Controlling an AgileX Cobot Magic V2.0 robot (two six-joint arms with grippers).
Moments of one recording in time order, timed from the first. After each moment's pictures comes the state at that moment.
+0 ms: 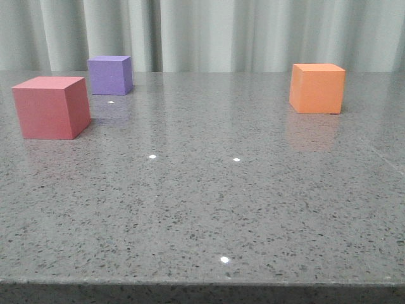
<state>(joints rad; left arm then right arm) -0.06 0.00 0.00 0.14 0.01 -0.25 -0.03 -0.01 0.03 -0.07 -0.06 0.15</state>
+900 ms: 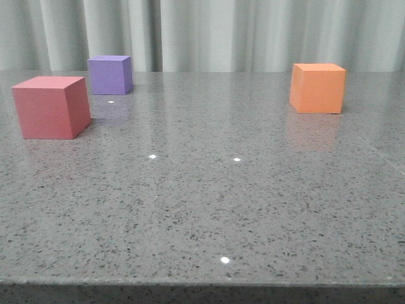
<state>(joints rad) -0.06 0.00 0.00 0.14 0.01 -0.25 -0.03 0.25 -0.47 -0.04 0.42 0.15</state>
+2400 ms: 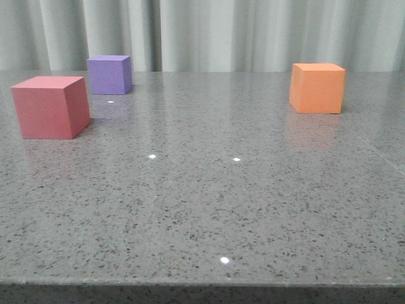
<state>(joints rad) -0.06 0.00 0.00 0.14 0.01 -0.25 -0.03 0.81 -0.81 0.07 0.78 0.15</state>
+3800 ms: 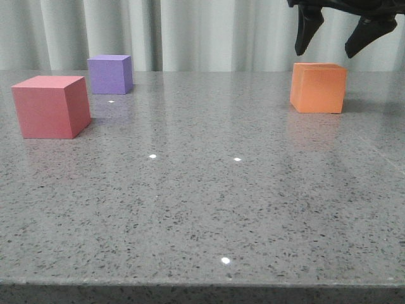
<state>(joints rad) -0.06 0.00 0.00 0.14 0.01 -0.25 0.19 1.80 -1.59 0.01 0.75 0.15</state>
